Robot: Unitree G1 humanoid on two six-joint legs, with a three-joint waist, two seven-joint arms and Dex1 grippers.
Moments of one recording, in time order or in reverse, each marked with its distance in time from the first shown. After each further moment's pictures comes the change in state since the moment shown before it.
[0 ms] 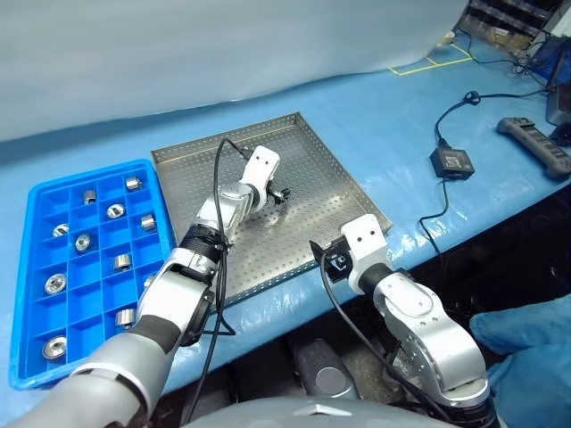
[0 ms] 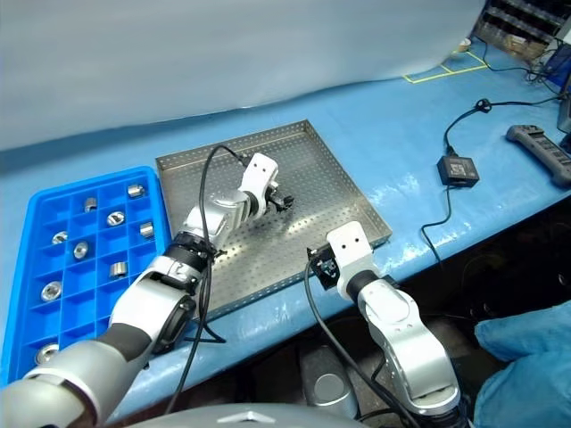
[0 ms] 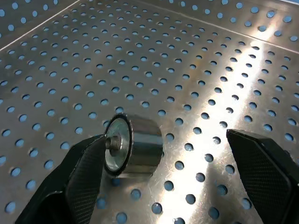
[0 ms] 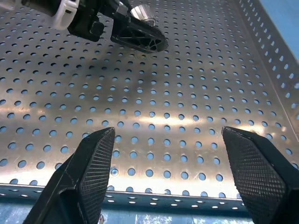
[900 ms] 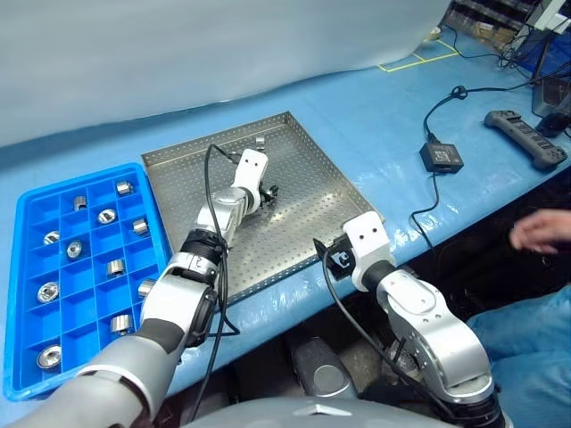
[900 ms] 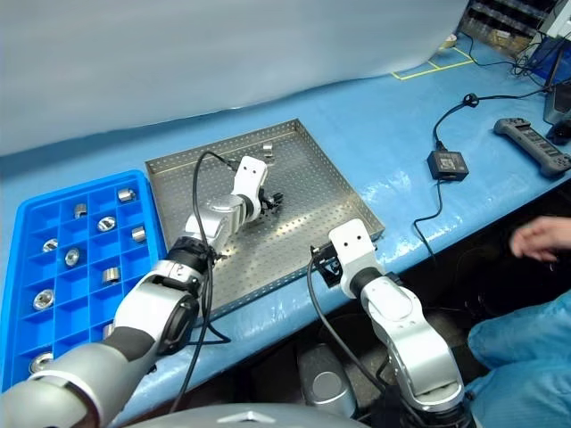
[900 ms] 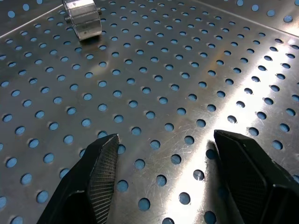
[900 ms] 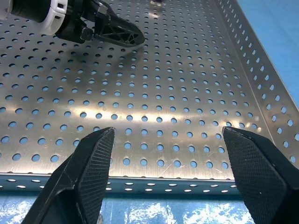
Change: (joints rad) left arm 0.021 -0.030 0.125 0.039 0.023 -0.078 0.068; right arm -0.028 -0.035 -0.002 0.003 0.000 0.007 -0.003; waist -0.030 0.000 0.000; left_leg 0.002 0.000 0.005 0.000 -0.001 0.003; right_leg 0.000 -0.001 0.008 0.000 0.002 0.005
